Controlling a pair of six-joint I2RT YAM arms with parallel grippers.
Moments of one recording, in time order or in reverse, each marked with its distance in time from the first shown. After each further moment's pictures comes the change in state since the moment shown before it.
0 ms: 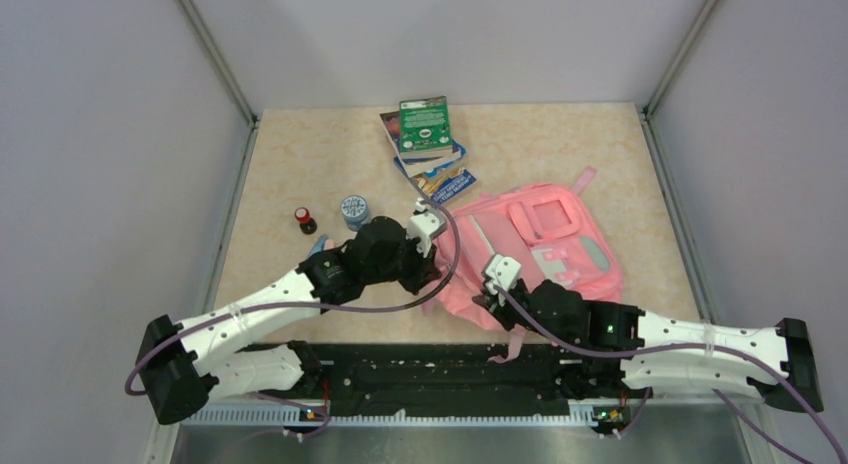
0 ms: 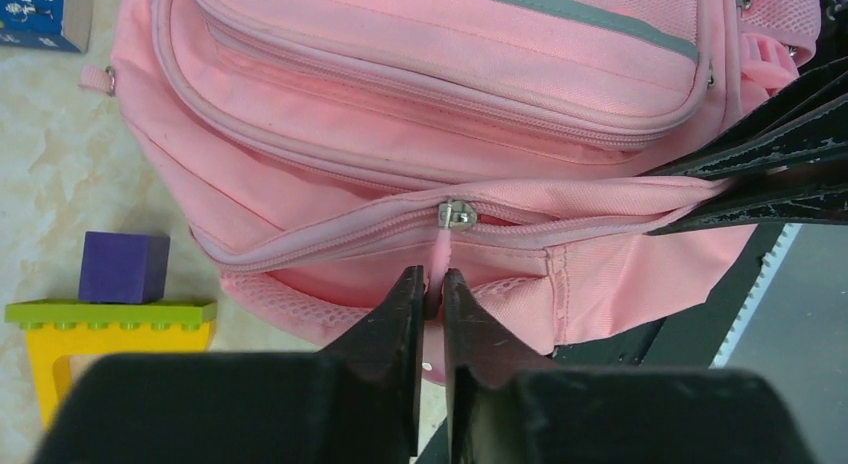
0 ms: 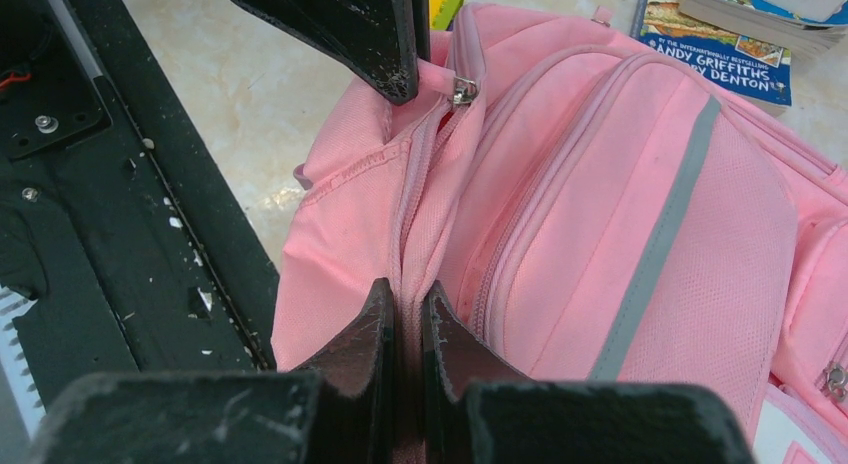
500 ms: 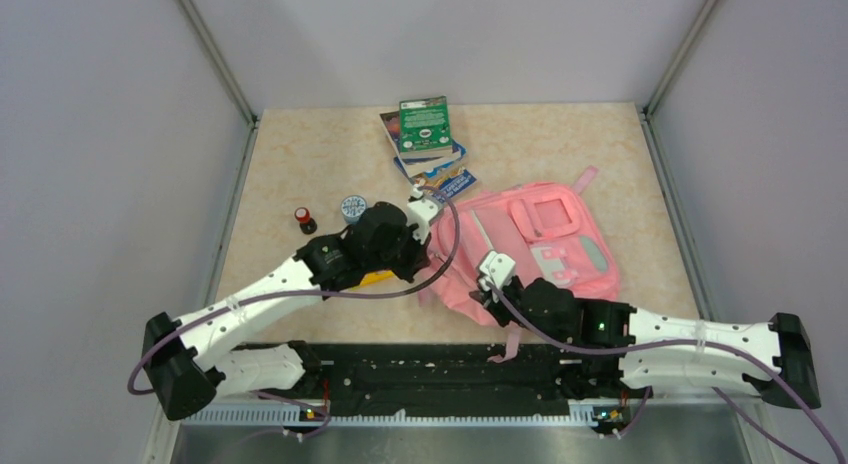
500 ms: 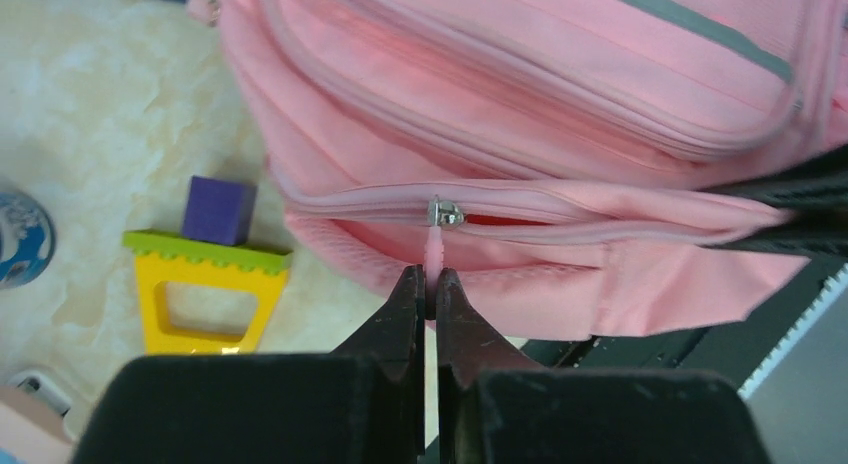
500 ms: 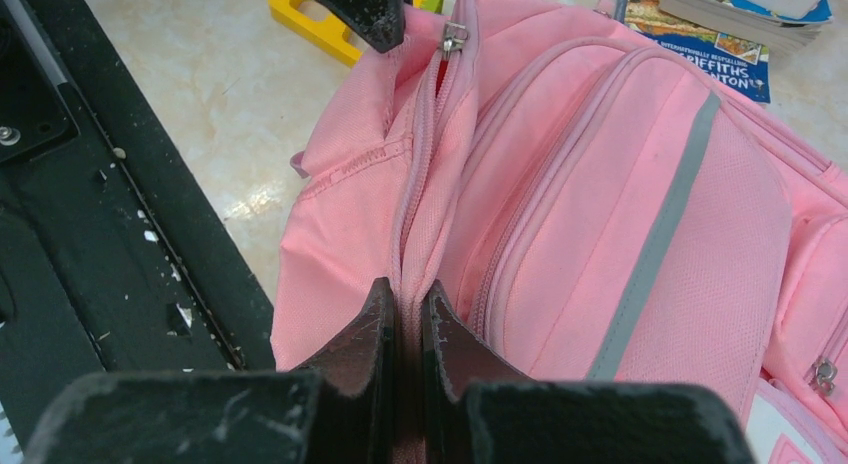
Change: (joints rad) left arm 0.020 0.037 0.141 -0.200 -0.095 0.020; right arm 0.000 0.065 0.018 0.026 0.042 -0.005
